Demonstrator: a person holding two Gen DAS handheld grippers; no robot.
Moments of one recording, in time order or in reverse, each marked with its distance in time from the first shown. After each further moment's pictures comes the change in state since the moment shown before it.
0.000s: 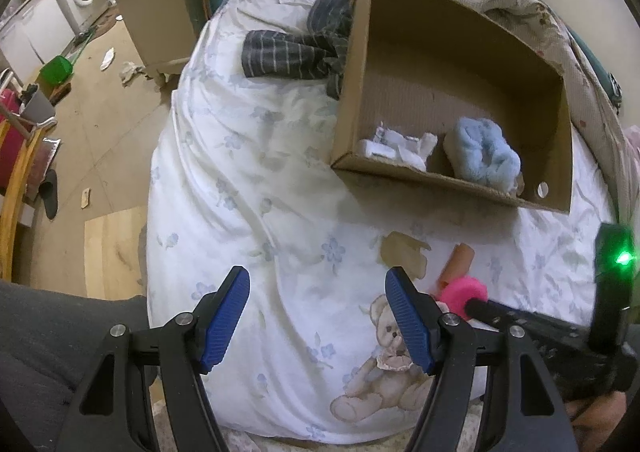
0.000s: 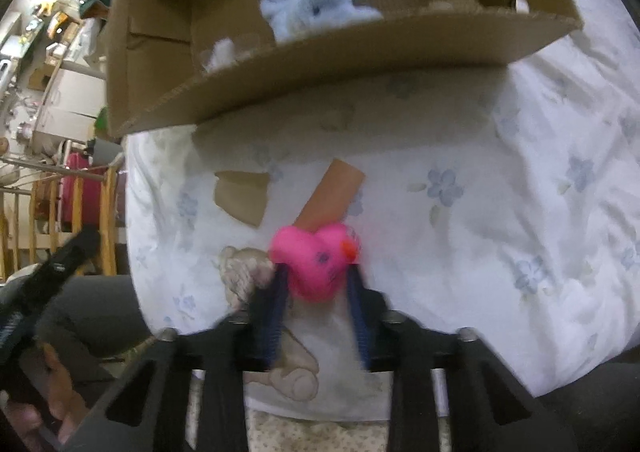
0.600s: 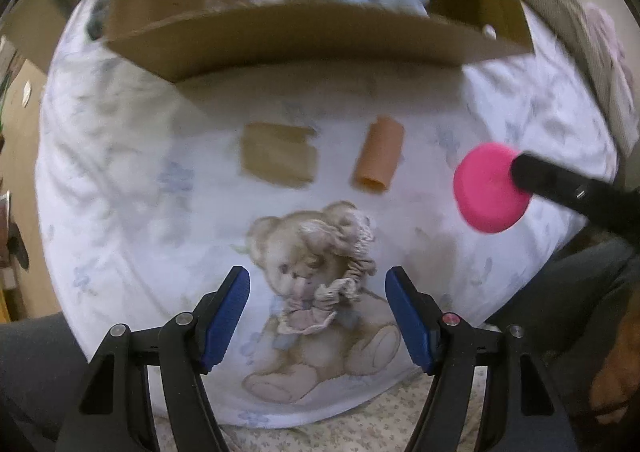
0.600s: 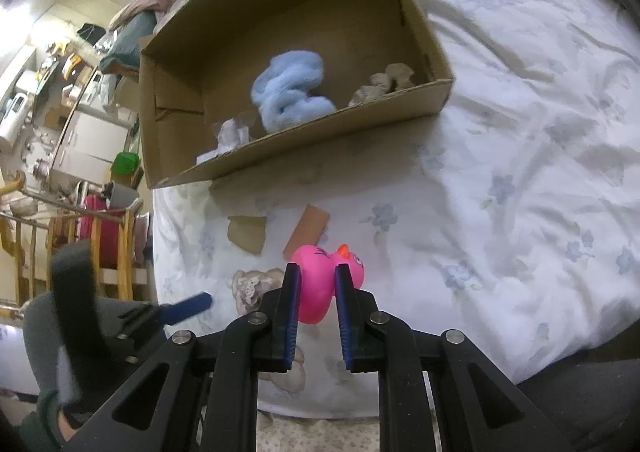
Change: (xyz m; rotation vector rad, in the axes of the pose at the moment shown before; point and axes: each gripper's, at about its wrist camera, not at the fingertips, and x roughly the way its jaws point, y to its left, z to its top) left arm 0.069 -0.091 -0.044 0.310 0.251 -0.087; right arm -0.058 -0.028 -0.008 0.053 -0.173 0.048
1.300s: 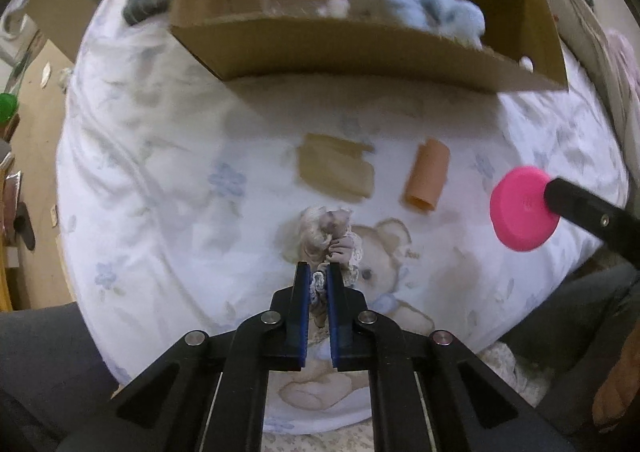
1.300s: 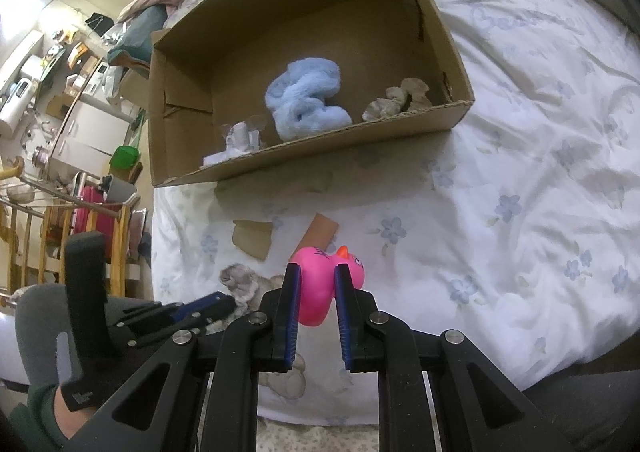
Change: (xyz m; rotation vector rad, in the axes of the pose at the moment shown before) left arm -0.013 0.037 0.004 -0.100 -0.047 0.031; right arm -0.003 0.011 0.000 -0.061 -0.022 -0.018
